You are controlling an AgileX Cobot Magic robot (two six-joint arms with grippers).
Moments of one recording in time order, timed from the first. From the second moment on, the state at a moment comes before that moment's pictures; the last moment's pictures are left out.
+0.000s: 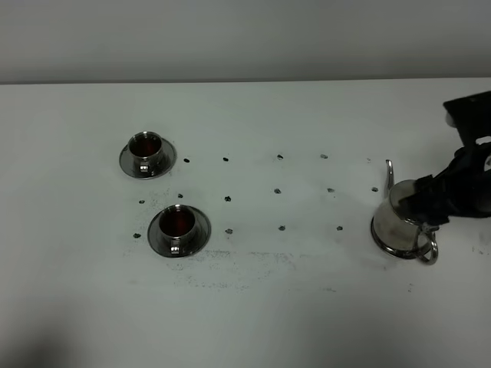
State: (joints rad) left arm 0.00 -0.01 -0.46 -0.03 1.07 -0.01; right arm 0.10 1.40 -0.89 0.00 0.63 -0.04
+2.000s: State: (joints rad) left arm 0.00 -0.01 -0.46 -0.03 1.07 -0.01; right arm 0.06 0.03 -0.52 0.03 1.11 -0.07
